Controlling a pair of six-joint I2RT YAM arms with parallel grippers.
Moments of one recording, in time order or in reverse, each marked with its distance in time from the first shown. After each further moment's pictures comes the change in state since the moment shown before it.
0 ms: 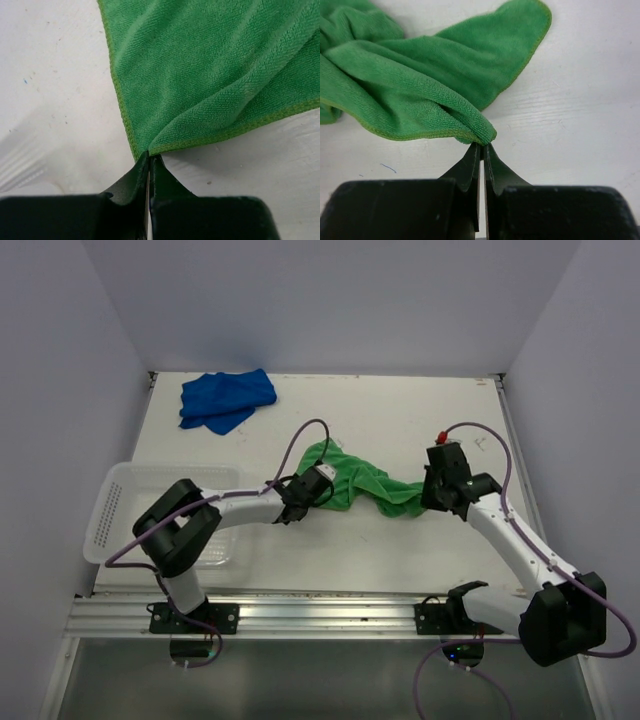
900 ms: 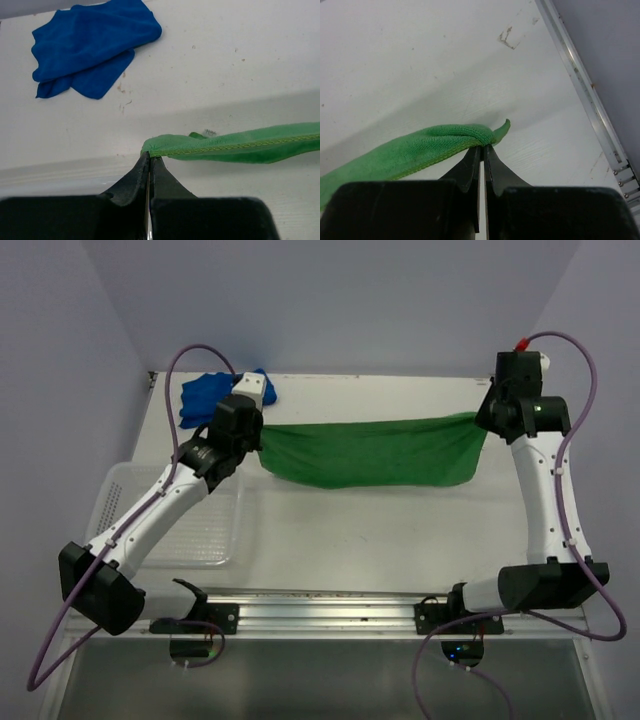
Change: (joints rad) left arm 0.323 -0.455 0.230 -0.166 0.110 -0.113; right arm -0.282 0.243 0.837 -0.348 0.119 -0.071
